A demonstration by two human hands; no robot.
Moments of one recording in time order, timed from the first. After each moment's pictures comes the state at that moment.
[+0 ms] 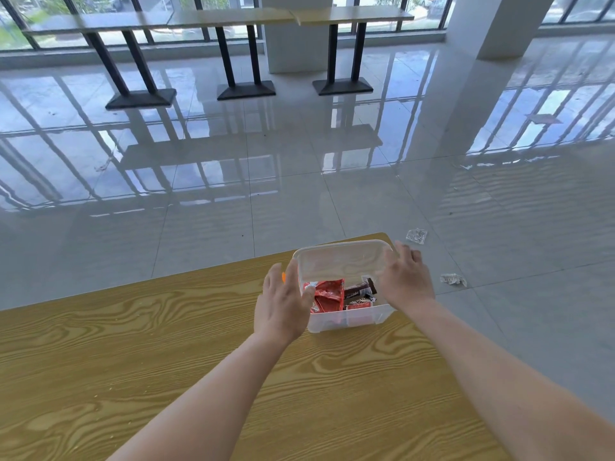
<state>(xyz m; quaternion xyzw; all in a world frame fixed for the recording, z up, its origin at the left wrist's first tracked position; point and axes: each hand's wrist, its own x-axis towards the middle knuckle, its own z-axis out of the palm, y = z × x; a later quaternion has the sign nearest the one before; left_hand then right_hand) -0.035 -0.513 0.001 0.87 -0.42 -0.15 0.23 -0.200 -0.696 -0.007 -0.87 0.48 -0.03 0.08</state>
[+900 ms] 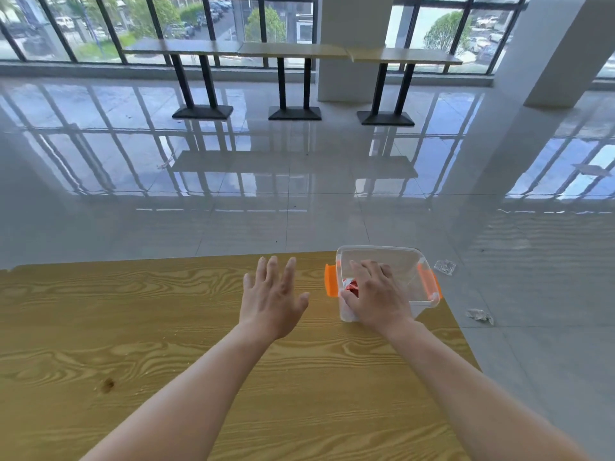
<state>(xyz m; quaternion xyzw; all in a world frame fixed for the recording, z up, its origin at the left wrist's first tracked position) -0.012 -0.395 0.047 0.90 -0.42 -0.06 0.08 -0.159 -0.553 0.047 -0.94 0.32 -0.08 0.10</state>
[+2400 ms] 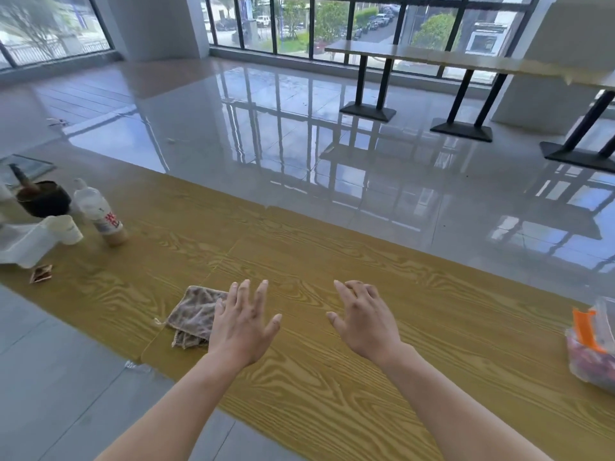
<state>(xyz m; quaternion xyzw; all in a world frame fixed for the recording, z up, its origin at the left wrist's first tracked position) 0.124 0.104 0.026 0.98 -0.15 -0.07 0.09 0.061 -0.131 0.048 -0.99 0.05 0.00 0.15</state>
